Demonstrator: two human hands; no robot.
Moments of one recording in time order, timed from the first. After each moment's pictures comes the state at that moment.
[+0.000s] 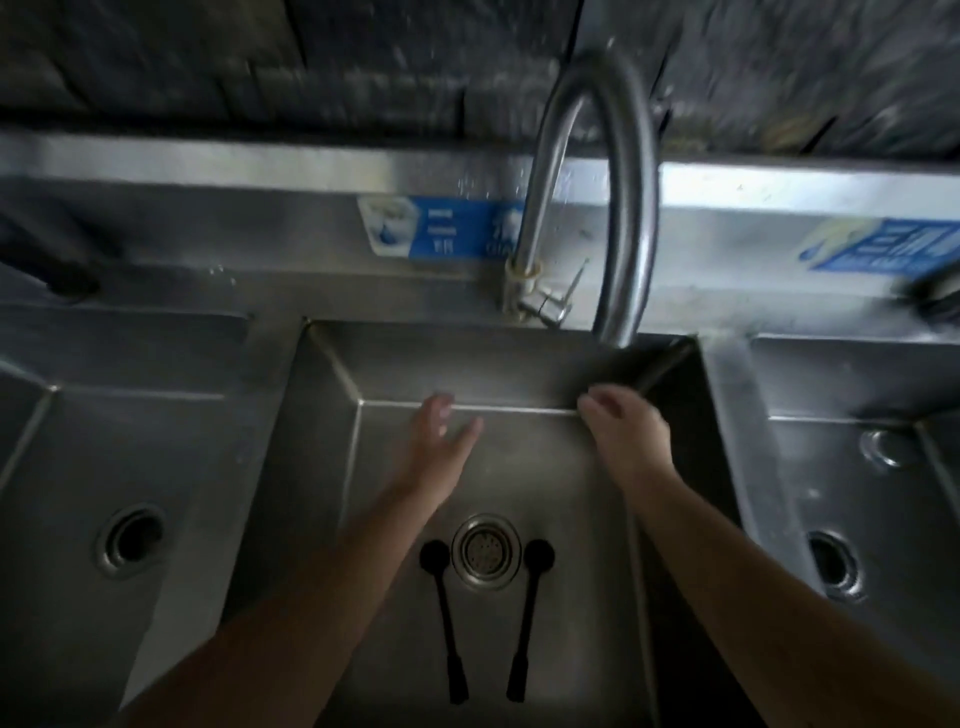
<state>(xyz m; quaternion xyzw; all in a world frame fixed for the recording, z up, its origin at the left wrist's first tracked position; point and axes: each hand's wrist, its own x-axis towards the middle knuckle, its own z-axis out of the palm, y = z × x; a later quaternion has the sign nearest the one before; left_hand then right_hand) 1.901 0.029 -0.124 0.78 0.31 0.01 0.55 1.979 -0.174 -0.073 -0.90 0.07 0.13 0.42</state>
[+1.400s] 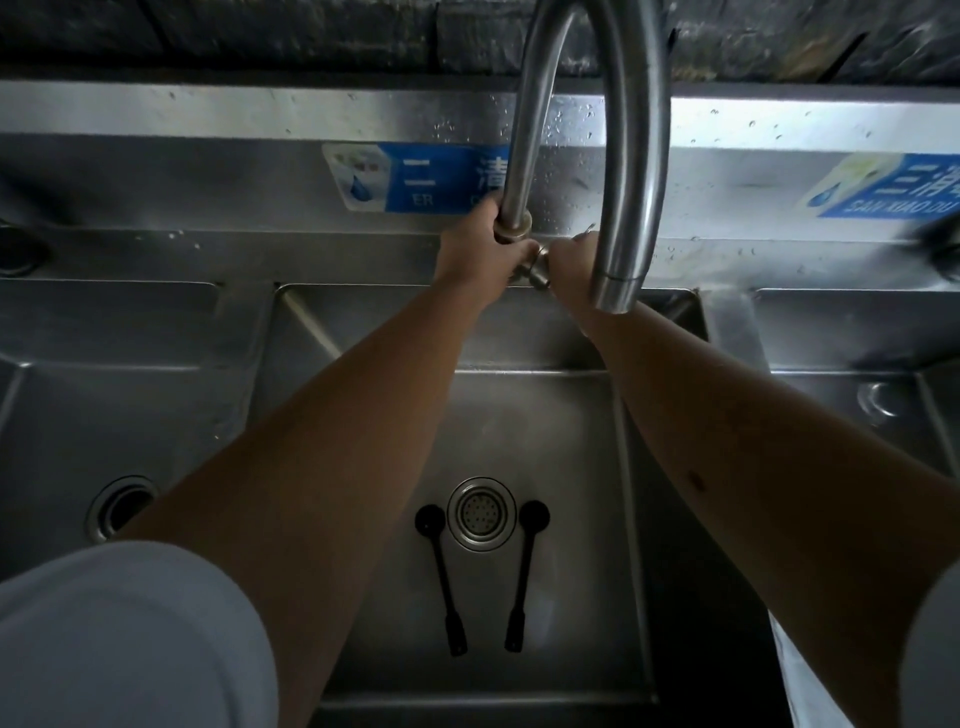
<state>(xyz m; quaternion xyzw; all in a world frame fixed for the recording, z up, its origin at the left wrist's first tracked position) 2.054 0.024 -0.033 0.85 0.16 0.06 0.50 2.108 -0.096 -0.055 -0.91 0.06 0.15 0.37</state>
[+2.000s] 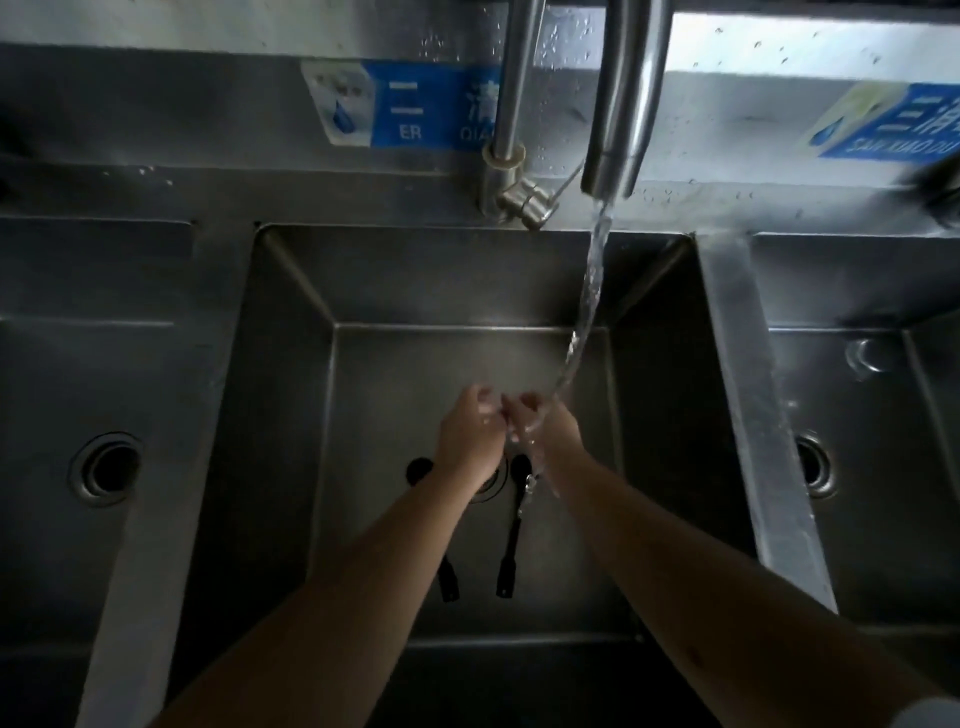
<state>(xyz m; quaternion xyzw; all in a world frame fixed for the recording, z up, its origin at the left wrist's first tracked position) 1.871 -0.047 -0.174 0.75 0.34 -0.10 0.56 1.914 -0.143 -0.171 -0.84 0.11 0.33 0.40</state>
